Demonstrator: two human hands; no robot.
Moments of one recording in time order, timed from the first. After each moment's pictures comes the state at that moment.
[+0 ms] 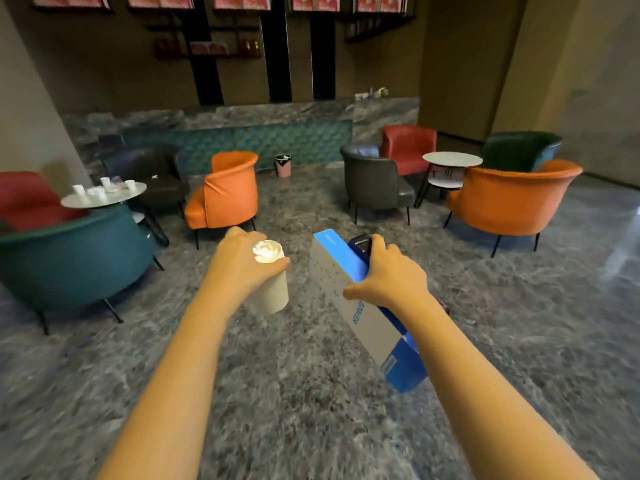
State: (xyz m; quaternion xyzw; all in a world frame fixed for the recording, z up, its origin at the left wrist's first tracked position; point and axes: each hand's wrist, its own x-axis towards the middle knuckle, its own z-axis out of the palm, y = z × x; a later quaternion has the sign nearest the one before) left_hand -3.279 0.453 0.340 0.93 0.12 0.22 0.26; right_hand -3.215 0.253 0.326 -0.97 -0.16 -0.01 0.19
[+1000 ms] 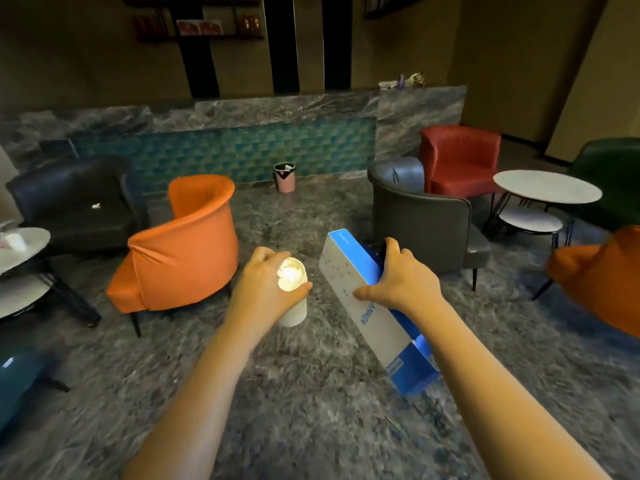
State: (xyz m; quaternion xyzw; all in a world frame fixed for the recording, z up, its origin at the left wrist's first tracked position) left_hand -2.245 0.815 0.255 0.93 0.11 0.24 0.25; right_hand -2.163 0.625 0.265 -0.97 -0.16 0.00 0.20
